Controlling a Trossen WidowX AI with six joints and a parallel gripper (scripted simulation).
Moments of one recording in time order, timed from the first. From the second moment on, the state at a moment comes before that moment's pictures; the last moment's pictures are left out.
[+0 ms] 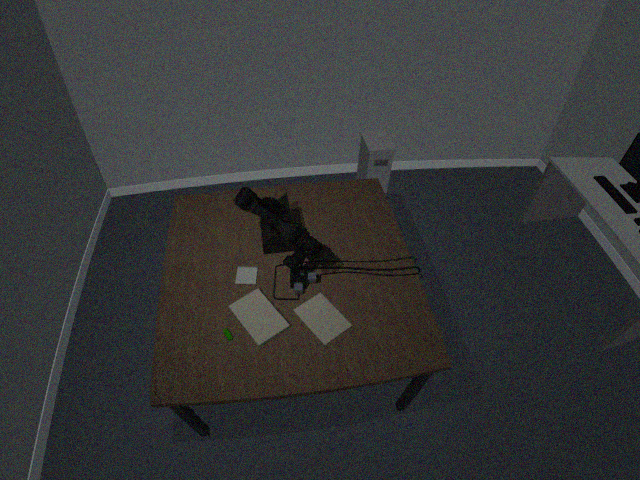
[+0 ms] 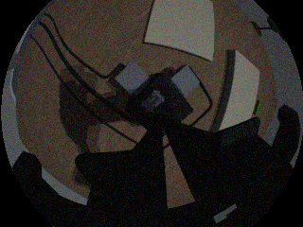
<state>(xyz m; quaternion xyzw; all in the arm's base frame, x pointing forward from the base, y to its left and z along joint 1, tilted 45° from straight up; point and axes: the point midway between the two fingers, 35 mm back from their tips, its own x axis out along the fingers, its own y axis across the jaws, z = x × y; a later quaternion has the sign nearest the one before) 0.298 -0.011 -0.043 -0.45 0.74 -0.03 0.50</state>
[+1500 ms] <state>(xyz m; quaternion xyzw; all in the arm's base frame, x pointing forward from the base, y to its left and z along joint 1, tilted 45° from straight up) 0.299 -0.011 -0.044 -0.57 0.72 0.17 0.37</state>
